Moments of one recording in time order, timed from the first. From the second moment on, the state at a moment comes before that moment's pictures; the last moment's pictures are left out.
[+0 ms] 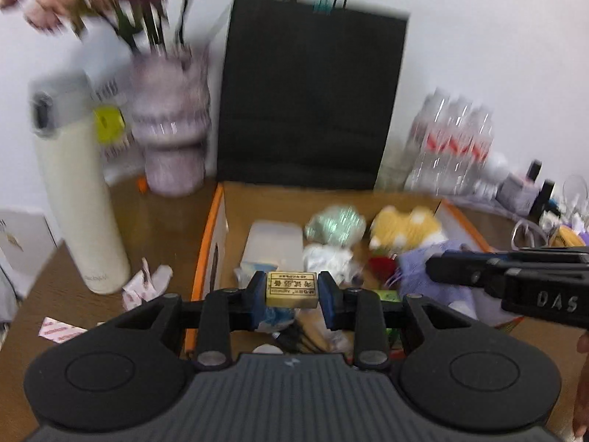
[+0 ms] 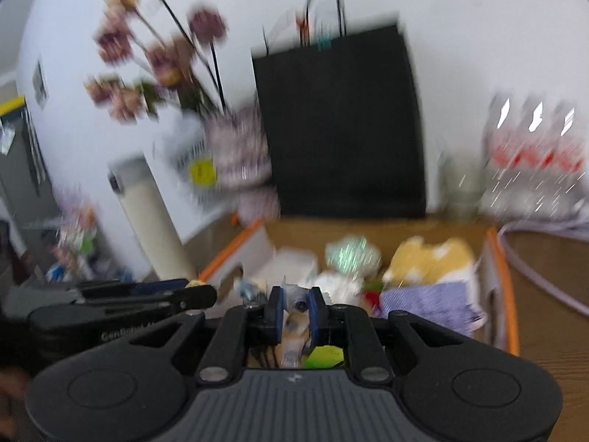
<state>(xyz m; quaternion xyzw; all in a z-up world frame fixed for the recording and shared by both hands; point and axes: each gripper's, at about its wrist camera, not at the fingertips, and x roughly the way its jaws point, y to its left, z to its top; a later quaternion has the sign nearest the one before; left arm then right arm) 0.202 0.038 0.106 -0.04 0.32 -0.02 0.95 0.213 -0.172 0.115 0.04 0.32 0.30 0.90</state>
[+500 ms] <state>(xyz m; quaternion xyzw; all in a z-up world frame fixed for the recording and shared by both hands) 0.240 0.046 0.076 0.01 0.47 -0.08 0.88 0.271 -0.141 0.080 0.07 0.50 0.31 0.80</state>
